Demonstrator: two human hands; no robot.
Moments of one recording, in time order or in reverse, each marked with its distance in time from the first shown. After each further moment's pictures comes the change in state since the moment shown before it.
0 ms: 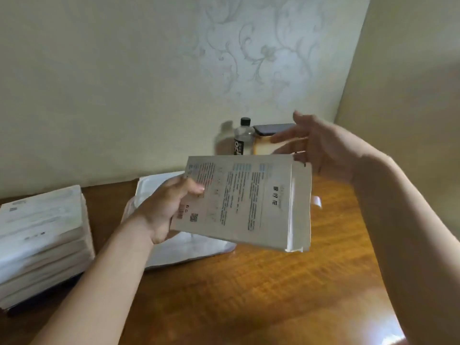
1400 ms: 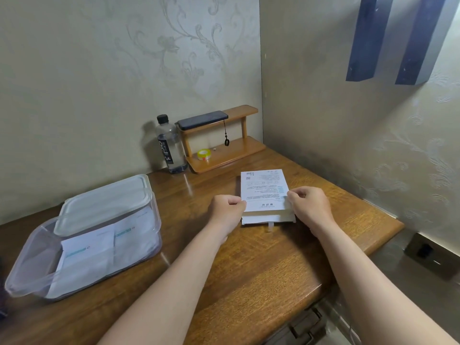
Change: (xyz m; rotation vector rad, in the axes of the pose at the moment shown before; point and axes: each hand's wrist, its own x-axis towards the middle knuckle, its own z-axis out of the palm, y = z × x) left_hand 0.119 -0.136 0.228 0.581 0.211 -0.101; right_hand -0.073 0.215 -0.137 -0.452 0.891 0.220
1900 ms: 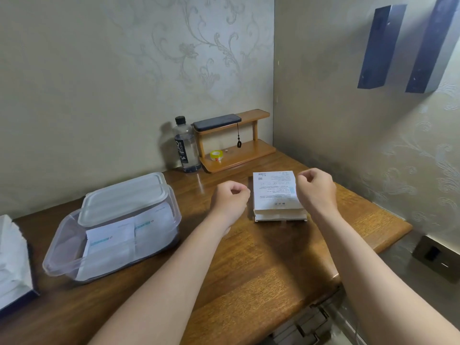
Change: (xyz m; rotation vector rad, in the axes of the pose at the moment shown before) left_hand -0.018 0.020 -0.036 -0.079 0.058 0.056; right_hand -0.028 -0.058 -0.006 0.113 0.174 -0.093
